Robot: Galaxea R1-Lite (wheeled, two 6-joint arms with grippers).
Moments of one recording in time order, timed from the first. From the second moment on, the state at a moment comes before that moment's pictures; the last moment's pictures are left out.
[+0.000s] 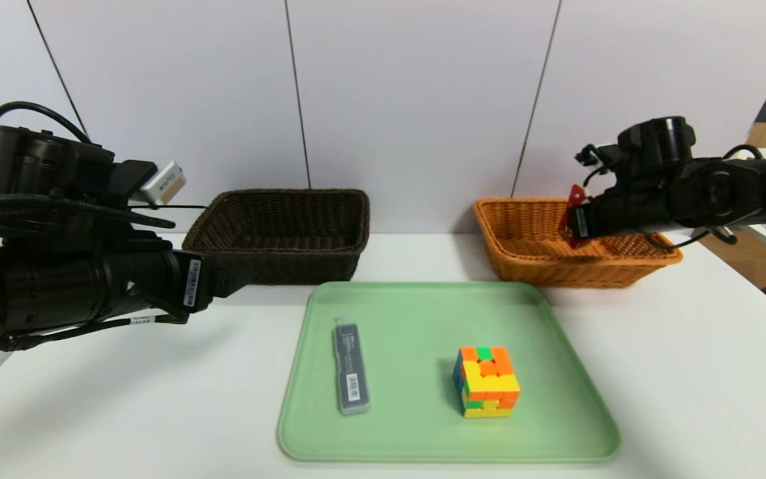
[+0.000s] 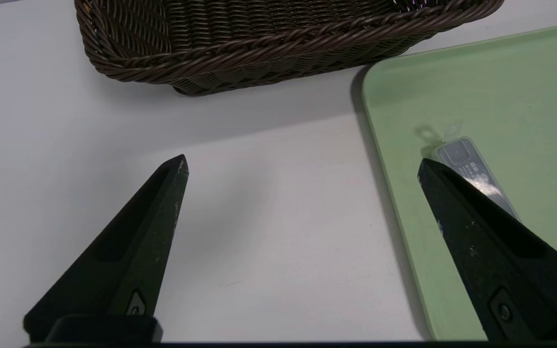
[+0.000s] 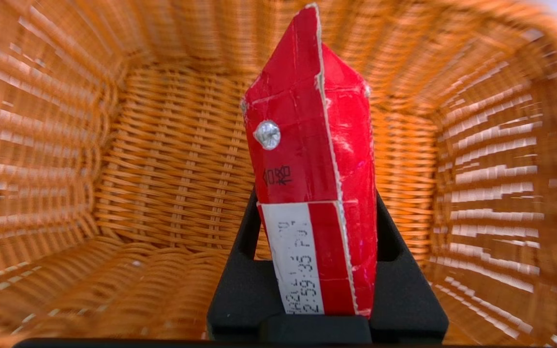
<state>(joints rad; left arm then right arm) -0.38 1.42 -0.94 0.03 0.16 -0.09 0.07 2.02 -1.50 0.09 -0.07 -0.14</state>
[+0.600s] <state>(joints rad) -0.38 1.43 -0.93 0.02 0.16 -0.09 0.07 2.07 -1.50 0.03 -0.07 -0.14</state>
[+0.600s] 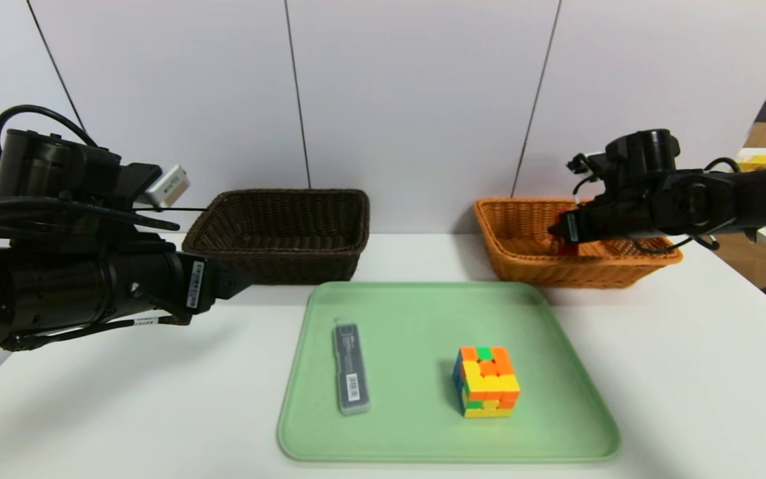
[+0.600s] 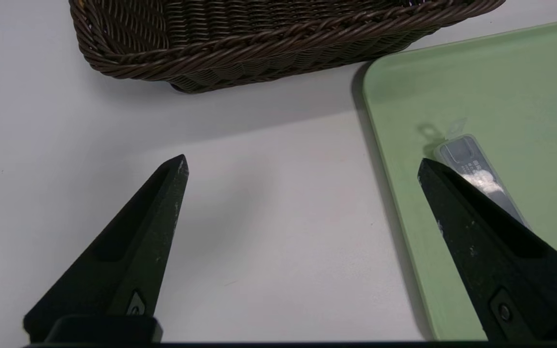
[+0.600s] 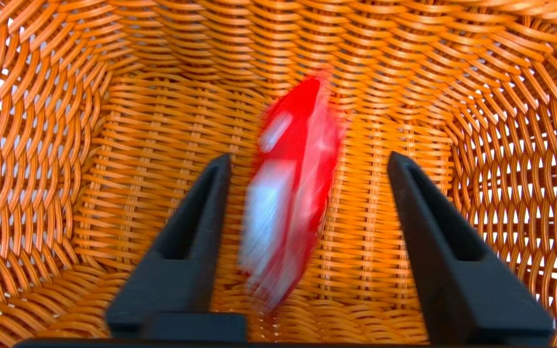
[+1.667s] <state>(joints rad) -0.45 1.36 -0.96 0.08 0.22 -0.08 0.20 1.38 -1.40 0.54 -0.20 -0.18</state>
